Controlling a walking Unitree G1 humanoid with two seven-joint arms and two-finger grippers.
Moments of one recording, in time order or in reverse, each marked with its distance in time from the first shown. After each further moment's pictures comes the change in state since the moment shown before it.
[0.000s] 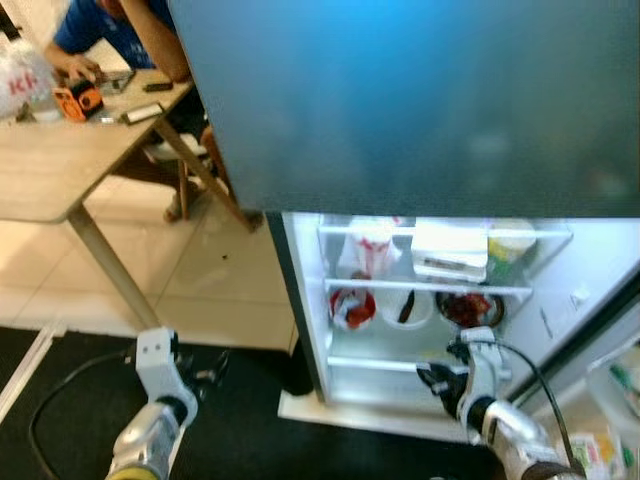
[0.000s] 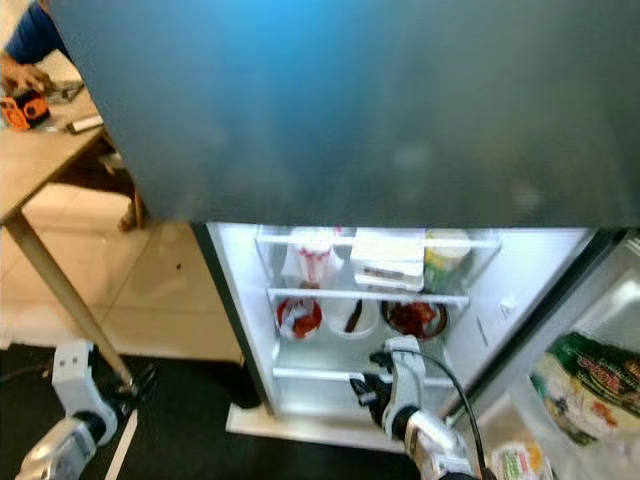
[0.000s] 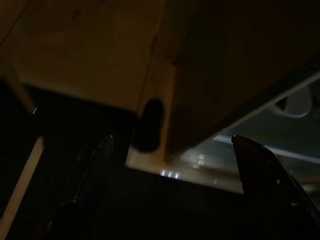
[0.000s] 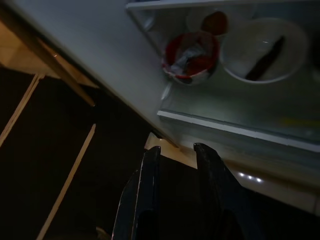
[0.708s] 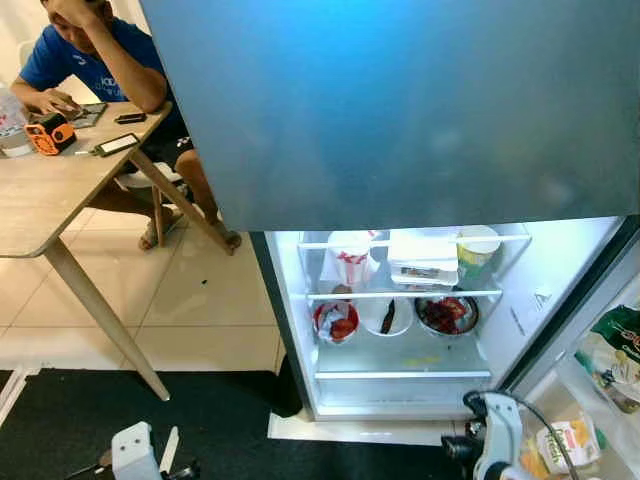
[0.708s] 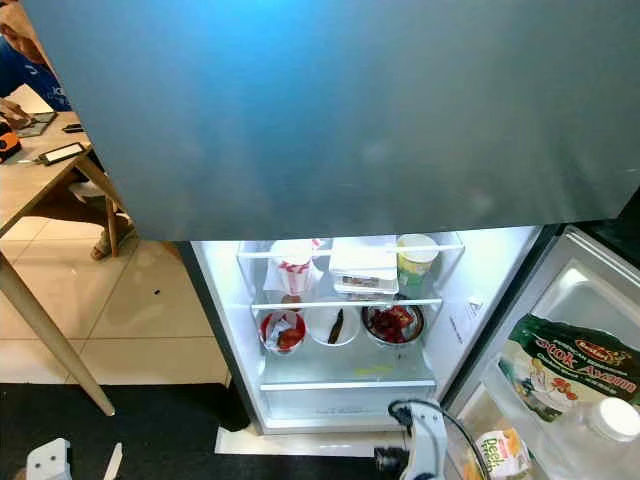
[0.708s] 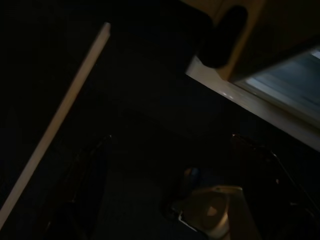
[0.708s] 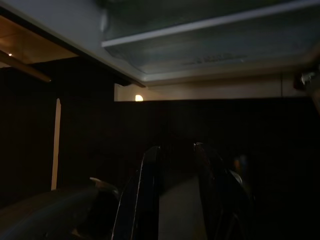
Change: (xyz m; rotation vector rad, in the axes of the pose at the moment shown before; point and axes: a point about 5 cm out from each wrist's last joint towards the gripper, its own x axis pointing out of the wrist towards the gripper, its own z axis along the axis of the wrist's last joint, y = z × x) left arm -0.050 0.026 -0.084 -0.148 0.303 0.373; right arm -0.033 -0.015 -0.077 0.181 0.248 -0.200
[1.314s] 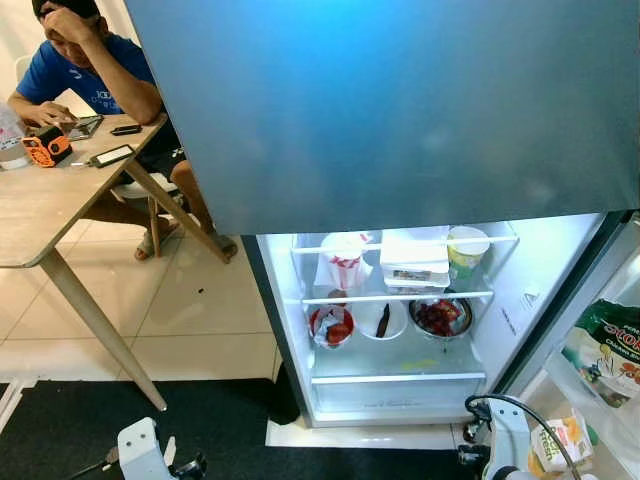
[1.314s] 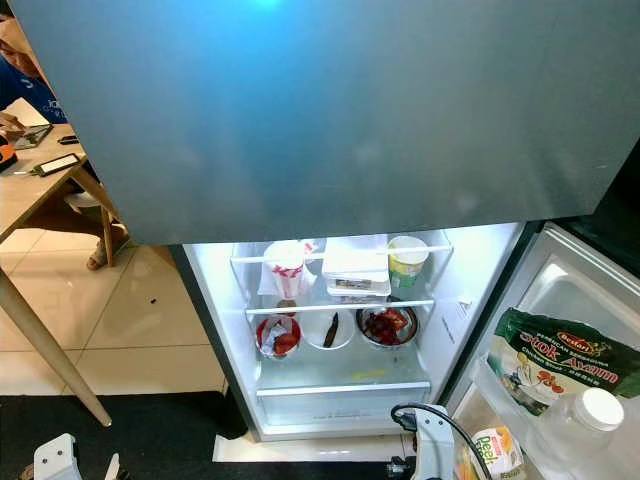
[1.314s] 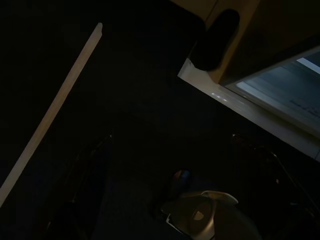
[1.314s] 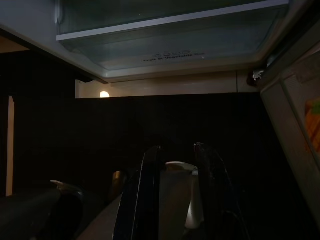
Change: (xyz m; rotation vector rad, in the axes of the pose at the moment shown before) left arm 0.005 -0.012 0.001 -0.031 0.021 0.008; right arm 0.000 -0.008 0.003 -0.078 0.035 -0.146
